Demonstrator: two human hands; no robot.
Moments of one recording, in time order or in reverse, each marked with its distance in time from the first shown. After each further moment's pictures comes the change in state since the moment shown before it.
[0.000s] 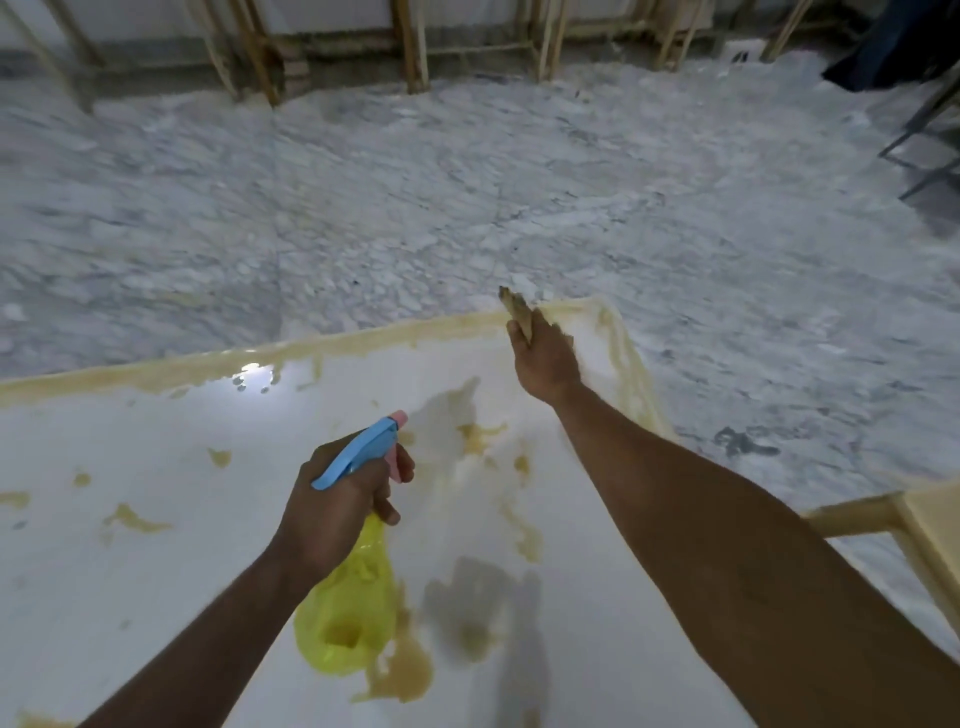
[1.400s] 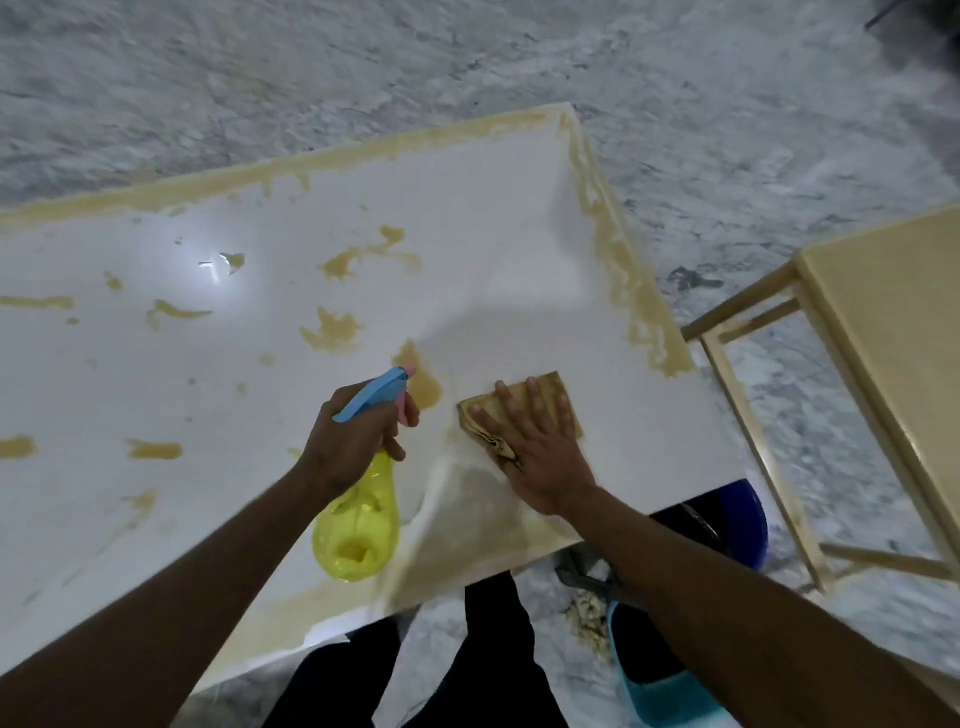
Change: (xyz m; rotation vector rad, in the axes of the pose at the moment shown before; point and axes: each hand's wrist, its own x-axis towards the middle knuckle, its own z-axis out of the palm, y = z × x) left_hand -0.193 -0.075 -0.021 0.085 -0.193 -0.093; right_hand -0.425 0.098 0.092 -0.554 -0.190 -0.294
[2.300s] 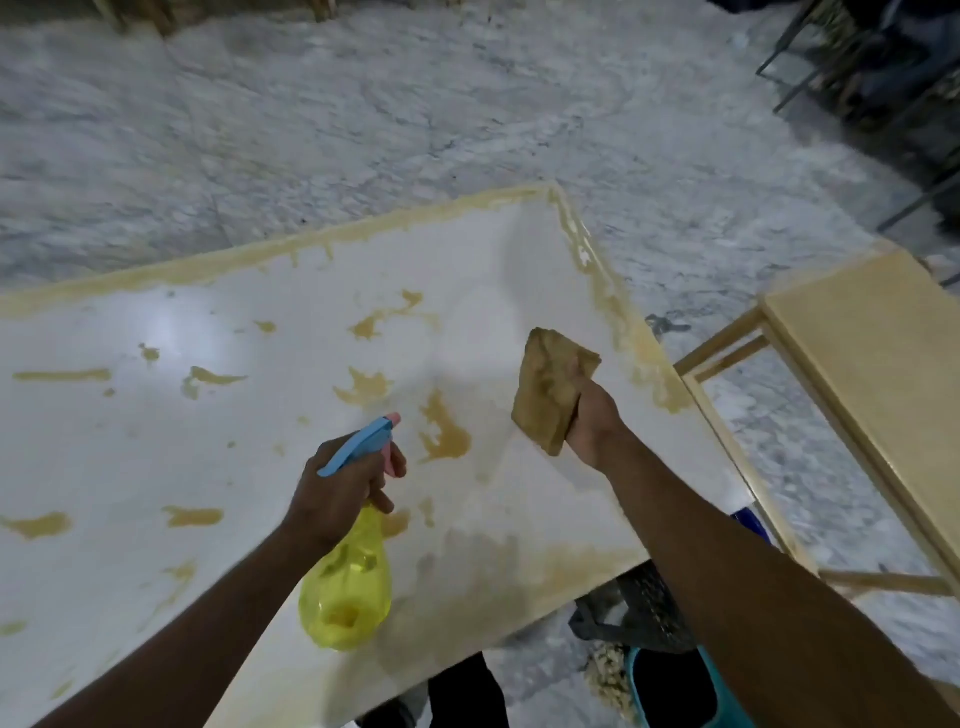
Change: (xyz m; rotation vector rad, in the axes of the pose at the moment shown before) left_hand -0.017 0.009 -0.074 -0.027 -0.027 -0.007; right_hand 0.064 -0.021 -0.127 1.714 0.179 0.684
